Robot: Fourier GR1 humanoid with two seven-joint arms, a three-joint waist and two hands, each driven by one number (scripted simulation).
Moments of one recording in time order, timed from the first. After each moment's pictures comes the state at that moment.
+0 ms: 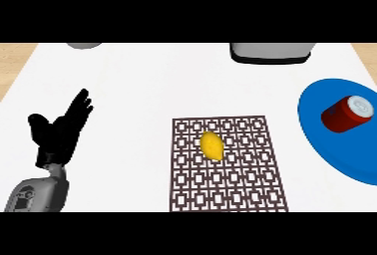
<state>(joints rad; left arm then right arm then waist) -0.17 0.19 0.11 -1.42 0.00 -0.02 0.18 -0.39 -0.82 -0.54 -0.65 -0.04 0.63 -0.52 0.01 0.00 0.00</state>
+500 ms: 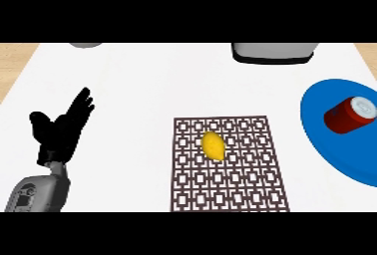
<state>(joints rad) -0.19 0.19 0.11 -1.41 0.00 -0.03 0.18 -0.39 -0.91 -0.50 -0.48 0.01 0.57 -0.64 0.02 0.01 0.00</state>
